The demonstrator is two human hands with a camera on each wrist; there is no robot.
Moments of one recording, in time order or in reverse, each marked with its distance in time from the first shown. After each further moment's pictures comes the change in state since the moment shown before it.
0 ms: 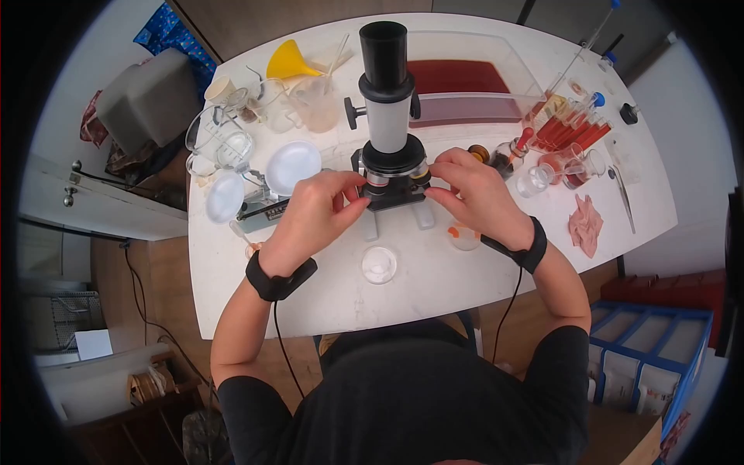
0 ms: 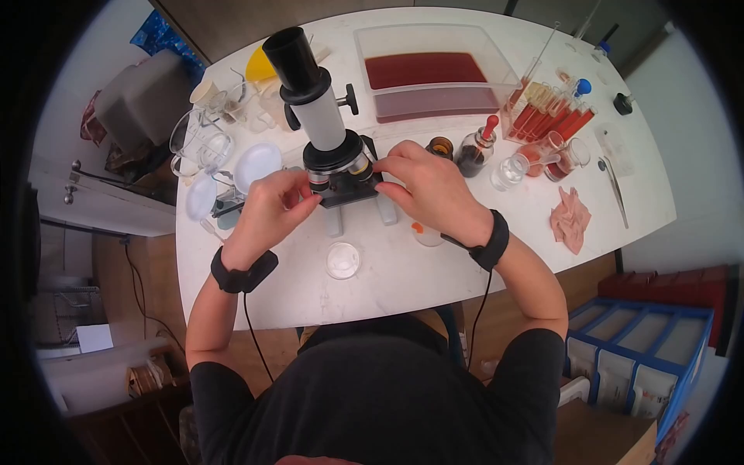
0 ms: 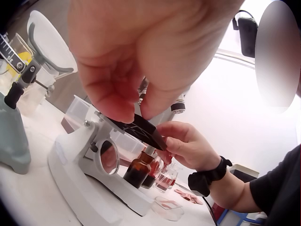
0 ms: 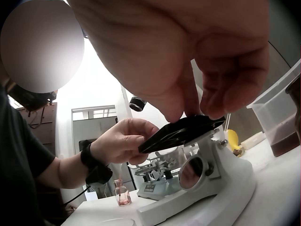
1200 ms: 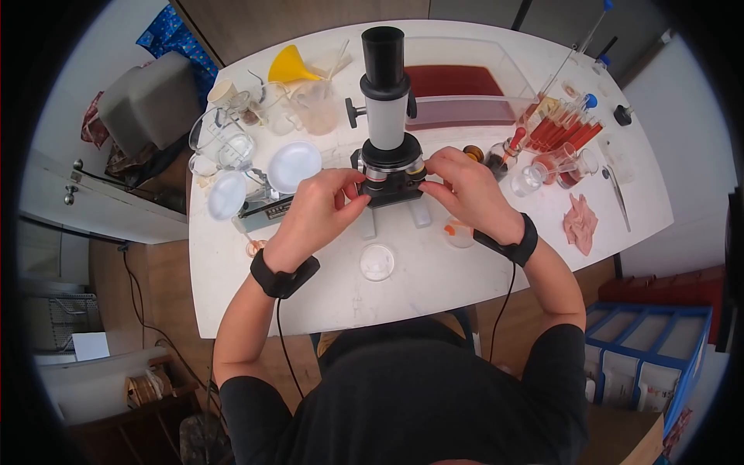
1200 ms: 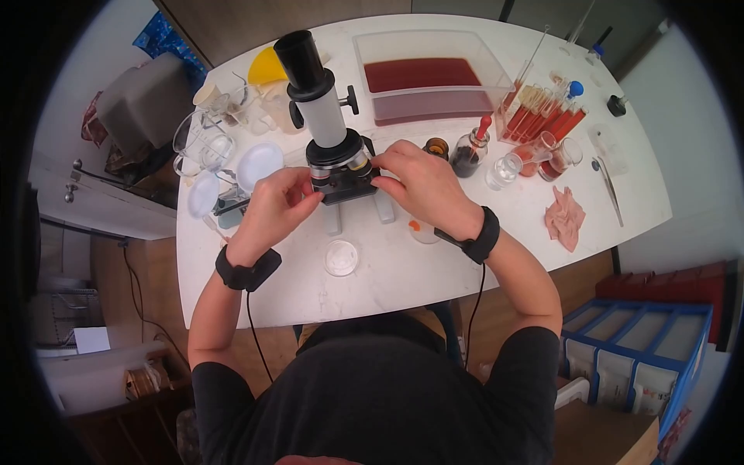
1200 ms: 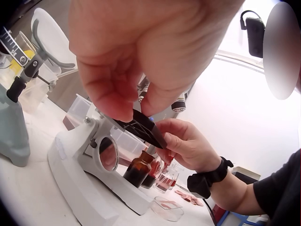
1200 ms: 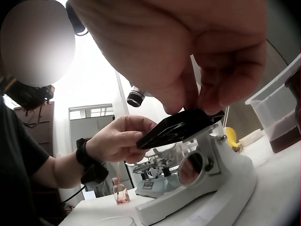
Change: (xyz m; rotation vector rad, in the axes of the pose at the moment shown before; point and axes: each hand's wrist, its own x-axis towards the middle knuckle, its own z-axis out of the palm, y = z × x) left_hand -0.002 0.003 0.003 -0.028 0.022 -0.059; right_hand 0.001 0.000 0.005 -0.030 0.037 -0.008
